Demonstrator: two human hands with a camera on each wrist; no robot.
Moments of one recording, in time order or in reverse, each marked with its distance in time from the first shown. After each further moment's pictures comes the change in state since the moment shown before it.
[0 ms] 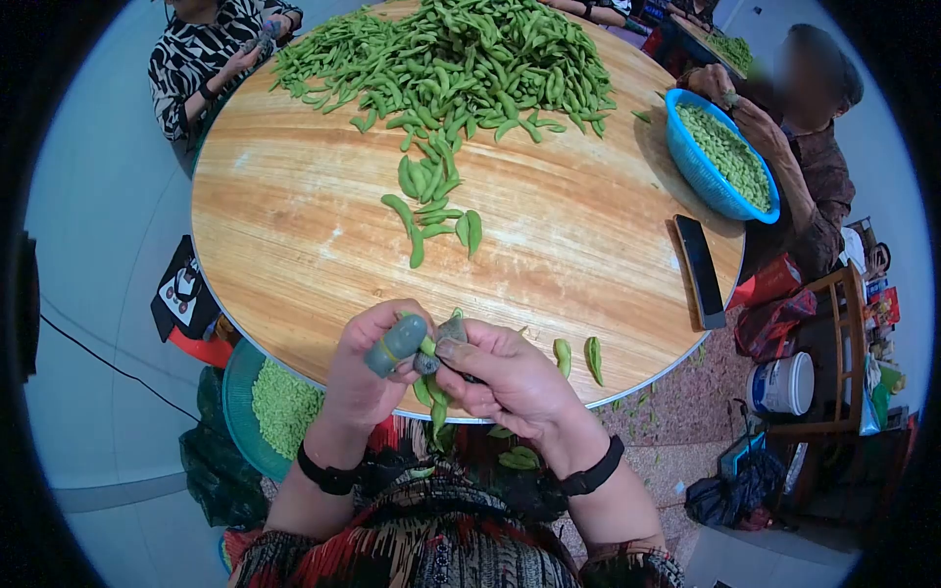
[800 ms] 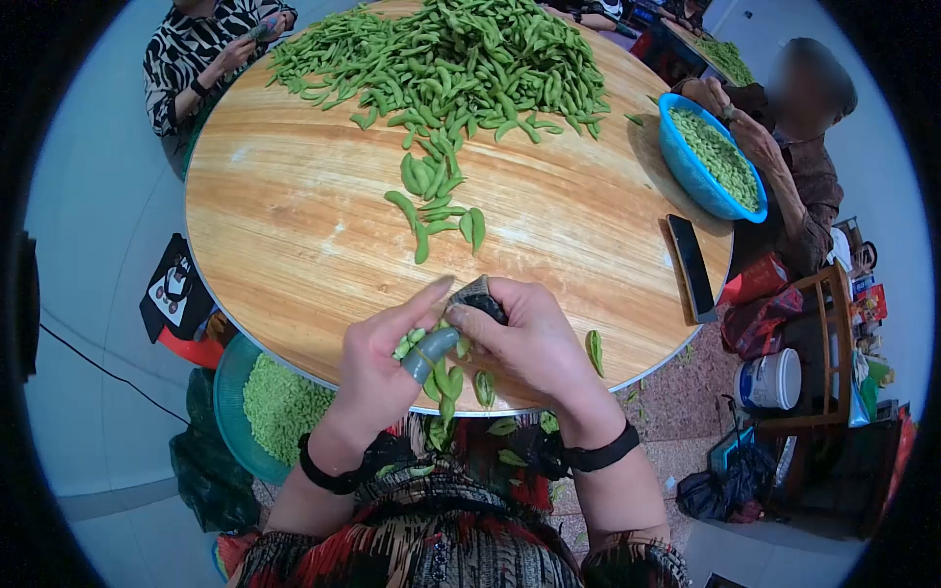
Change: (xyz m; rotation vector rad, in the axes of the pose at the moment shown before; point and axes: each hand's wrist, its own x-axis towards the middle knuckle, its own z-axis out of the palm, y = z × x) left_hand -0.004 0.012 0.006 0.890 0.056 0.311; right_hand 0.010 -0.017 0.011 -0.748 0.331 -0.287
